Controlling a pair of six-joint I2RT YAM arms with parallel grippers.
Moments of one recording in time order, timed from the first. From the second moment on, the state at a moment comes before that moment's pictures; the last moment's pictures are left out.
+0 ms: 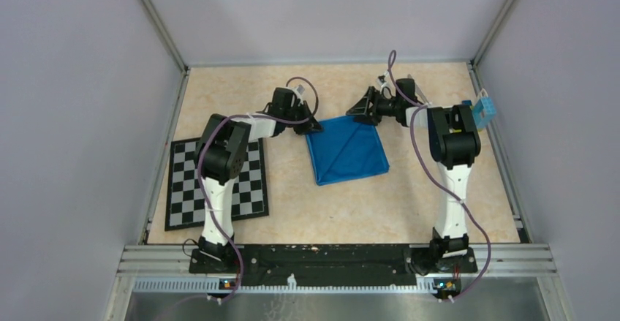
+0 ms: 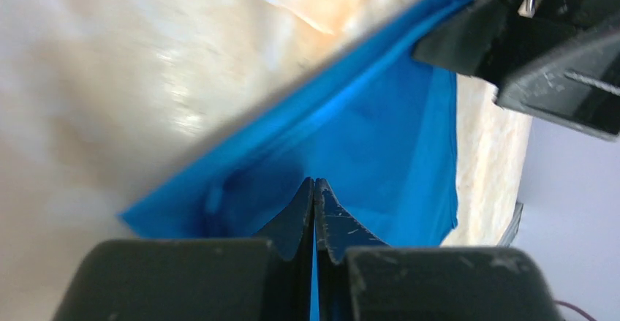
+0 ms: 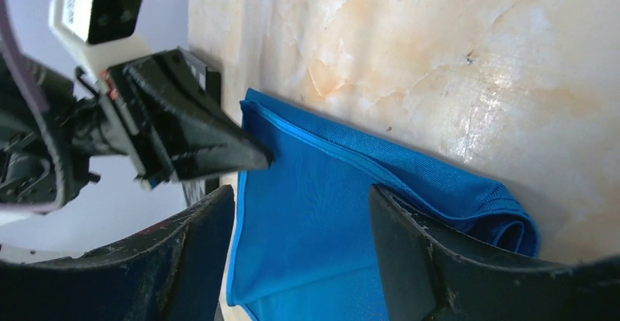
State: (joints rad) left arm -0.39 2.12 1.32 0.12 0.52 -0.71; right arm 0.15 2.25 1.38 0.26 -0.93 0.68
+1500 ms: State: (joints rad) left arm -0.31 2.09 1.10 0.42 0.50 -0.79; right arm 0.36 2.05 0.97 0.55 -0.89 0.91
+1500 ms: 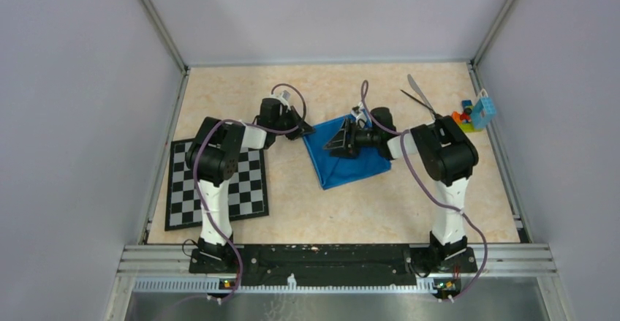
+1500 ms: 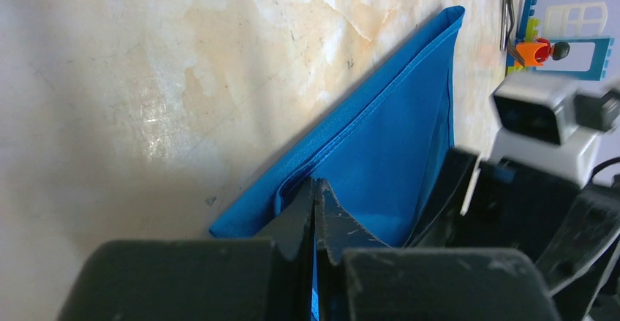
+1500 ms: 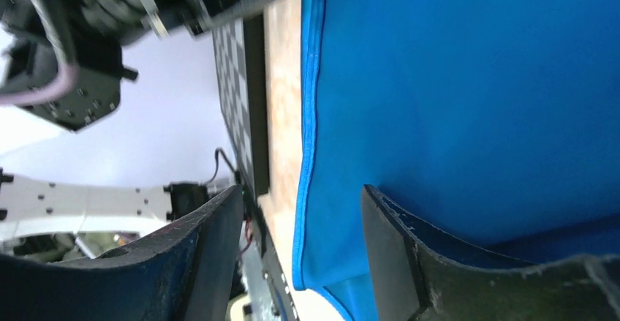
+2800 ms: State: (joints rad) left arm -0.31 2.09 1.10 0.41 0.51 -0.81; right arm 0.53 1.82 0.70 0.39 -0.88 0.76
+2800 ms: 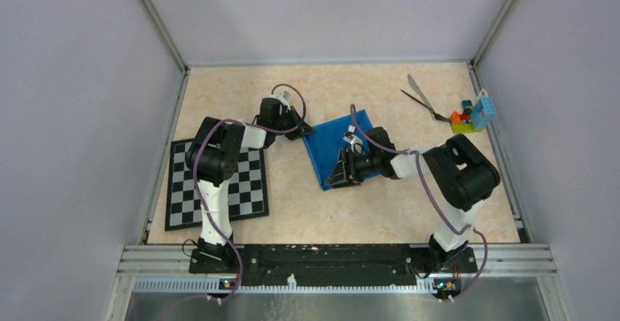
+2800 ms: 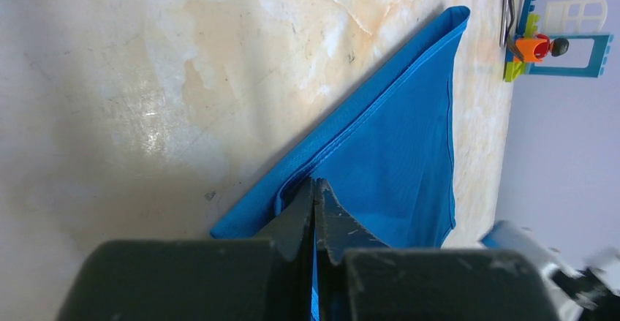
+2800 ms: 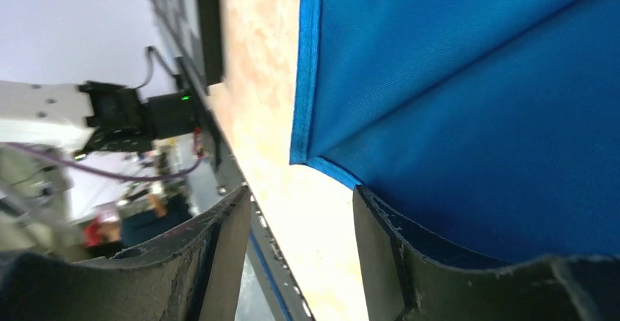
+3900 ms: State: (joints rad) left arm 0.09 1.32 0.81 -0.11 0.70 -0.59; right arm 1.00 1.85 1.23 -0.51 0.13 0.06
